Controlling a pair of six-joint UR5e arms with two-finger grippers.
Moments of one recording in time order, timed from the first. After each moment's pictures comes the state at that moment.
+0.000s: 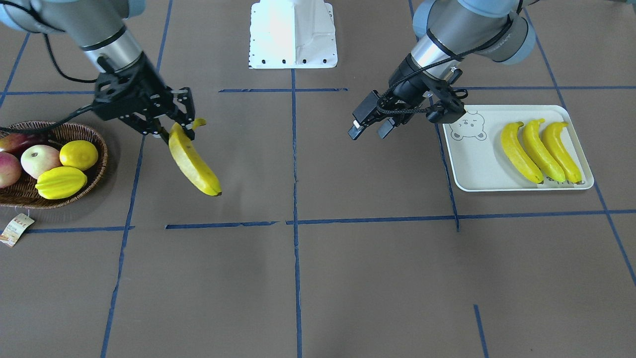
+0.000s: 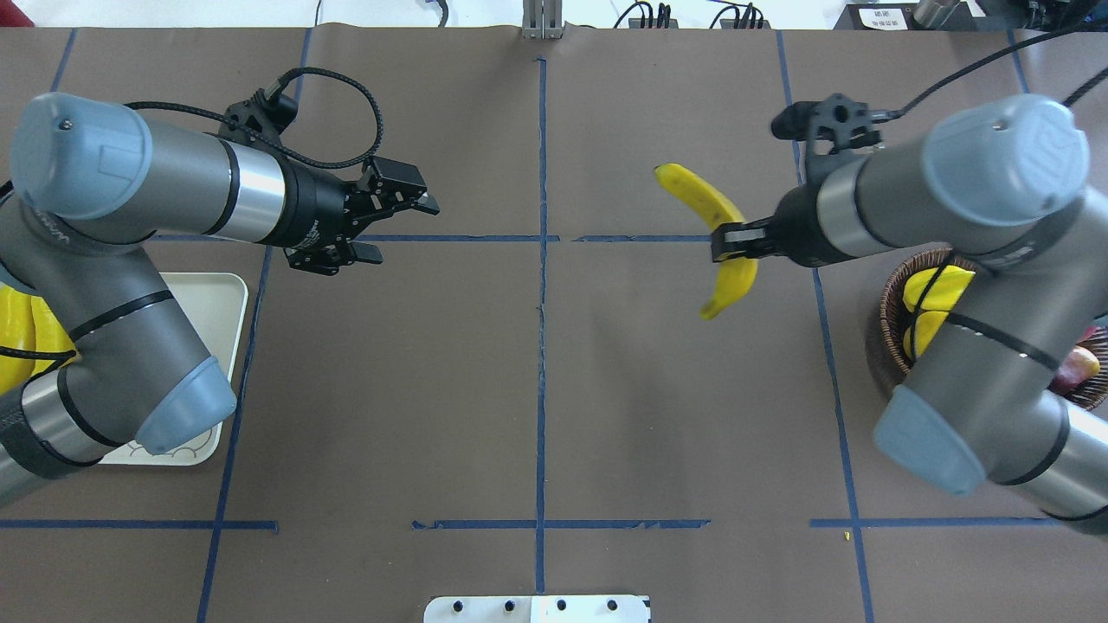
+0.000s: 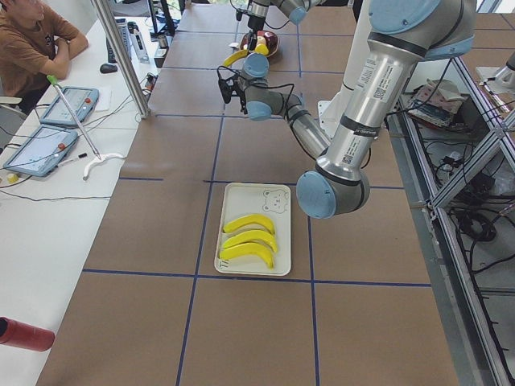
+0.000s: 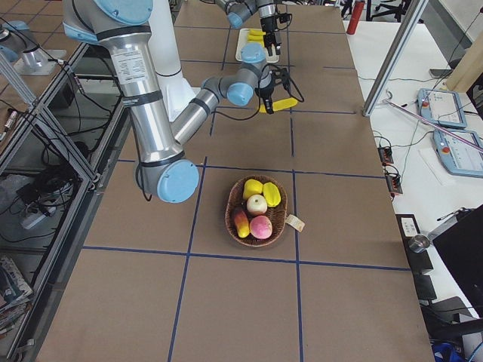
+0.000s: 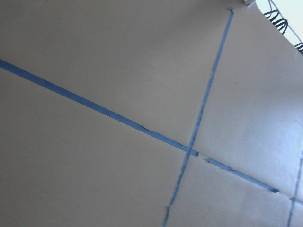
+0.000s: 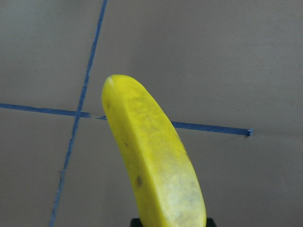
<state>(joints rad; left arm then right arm) -0.72 -2.02 -1.83 -2.22 -1.99 -1.80 0.68 -1.18 2.05 -1.45 1.87 1.04</state>
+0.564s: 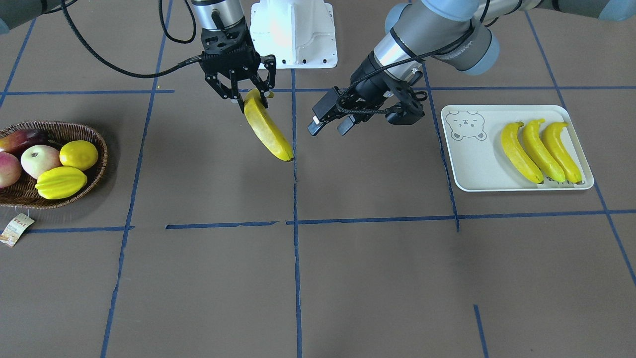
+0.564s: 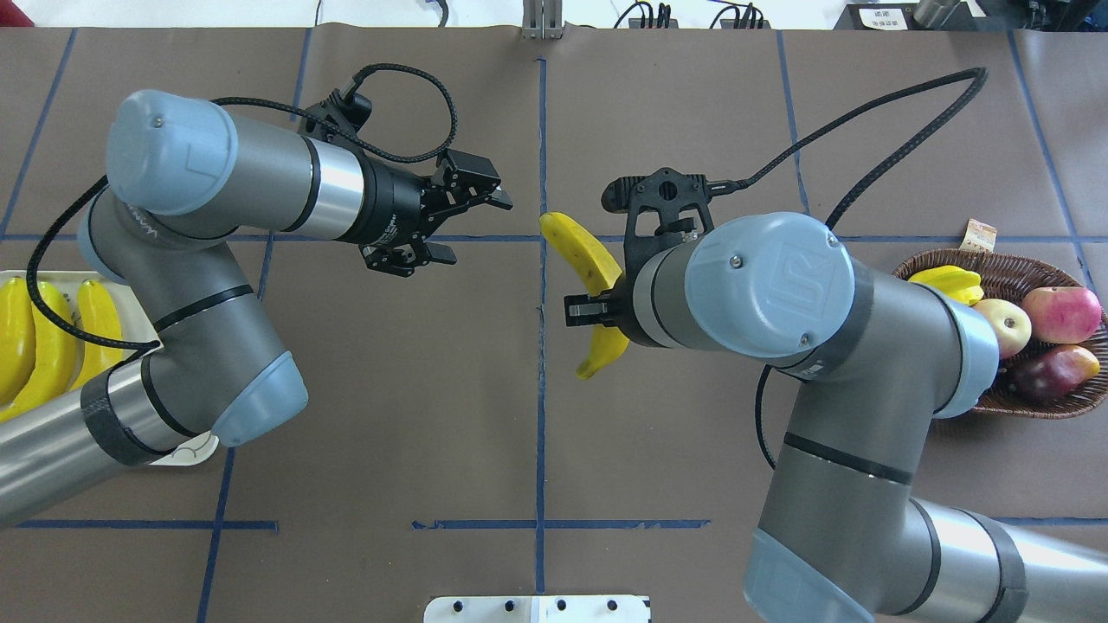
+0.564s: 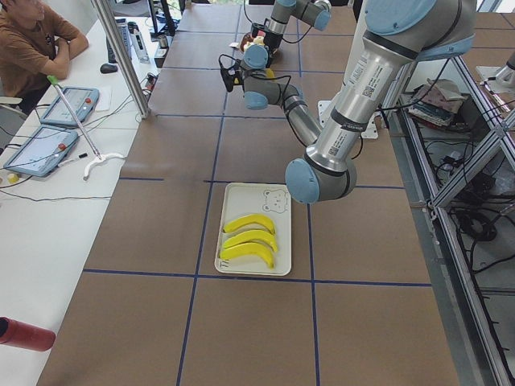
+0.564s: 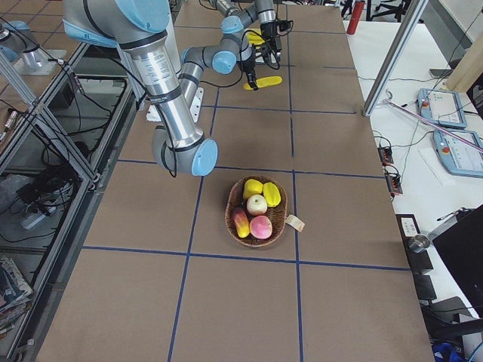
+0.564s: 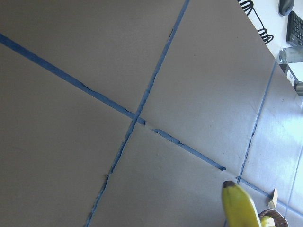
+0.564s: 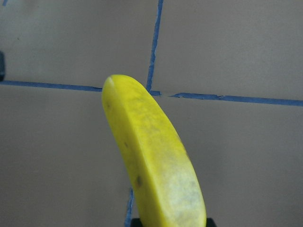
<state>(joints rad) -0.68 -2.15 -1.75 -2.25 -1.98 -1.88 0.44 -0.99 2.06 -1.64 1.62 1.18</state>
